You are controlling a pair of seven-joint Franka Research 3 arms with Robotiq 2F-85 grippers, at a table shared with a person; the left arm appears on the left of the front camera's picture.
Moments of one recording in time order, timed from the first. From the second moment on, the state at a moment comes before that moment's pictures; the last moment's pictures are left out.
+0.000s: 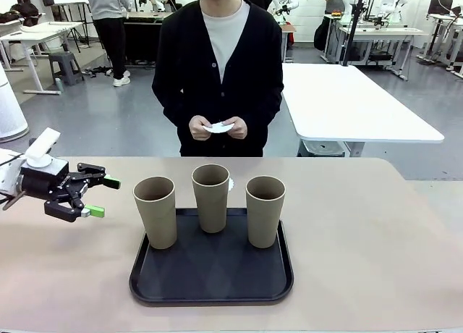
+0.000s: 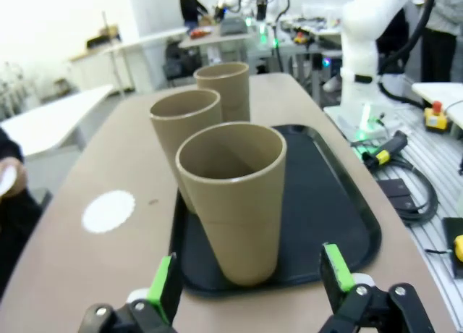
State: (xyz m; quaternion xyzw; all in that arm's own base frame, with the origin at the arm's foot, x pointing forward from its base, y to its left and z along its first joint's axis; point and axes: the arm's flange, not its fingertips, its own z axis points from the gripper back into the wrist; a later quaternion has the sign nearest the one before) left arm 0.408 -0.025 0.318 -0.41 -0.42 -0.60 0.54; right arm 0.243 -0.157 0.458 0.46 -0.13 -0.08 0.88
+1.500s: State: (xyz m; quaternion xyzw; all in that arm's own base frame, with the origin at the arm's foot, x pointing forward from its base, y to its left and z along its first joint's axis) left arm 0.429 -0.082 0.252 -0.44 -0.42 -0.59 0.54; right arm 0.243 -0.157 0.458 0.46 -0.13 -0.08 0.88
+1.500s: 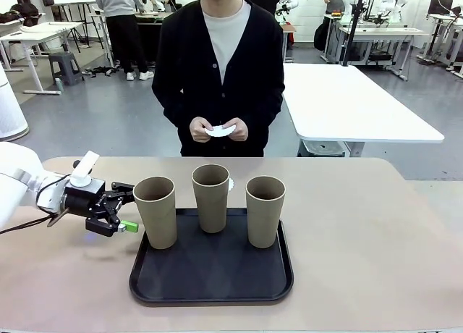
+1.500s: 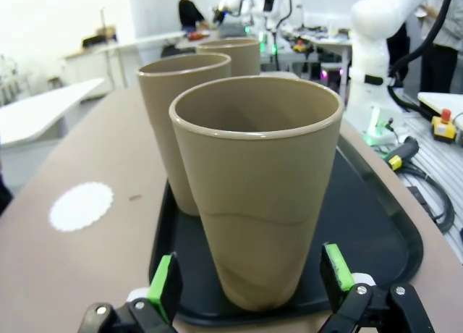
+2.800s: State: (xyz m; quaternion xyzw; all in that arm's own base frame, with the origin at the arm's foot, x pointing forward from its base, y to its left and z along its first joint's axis) left arm 0.433 -0.126 0.258 -0.48 -0.41 -0.61 0.48; right arm 0.243 -0.157 0.458 0.46 -0.13 -0.08 0.88
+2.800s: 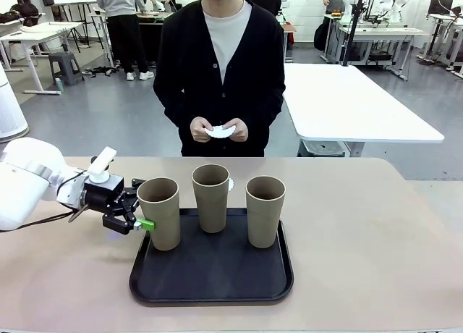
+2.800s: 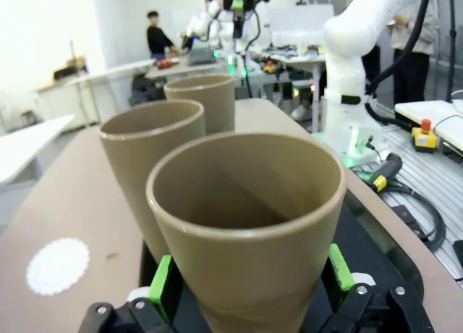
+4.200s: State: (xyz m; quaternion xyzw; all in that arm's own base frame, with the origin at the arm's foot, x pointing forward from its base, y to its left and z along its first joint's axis) left arm 0.440 -0.150 0.251 -0.50 -0.40 -0.61 0.46; right arm 0.243 -0.157 0.458 0.46 -0.13 -0.08 0.88
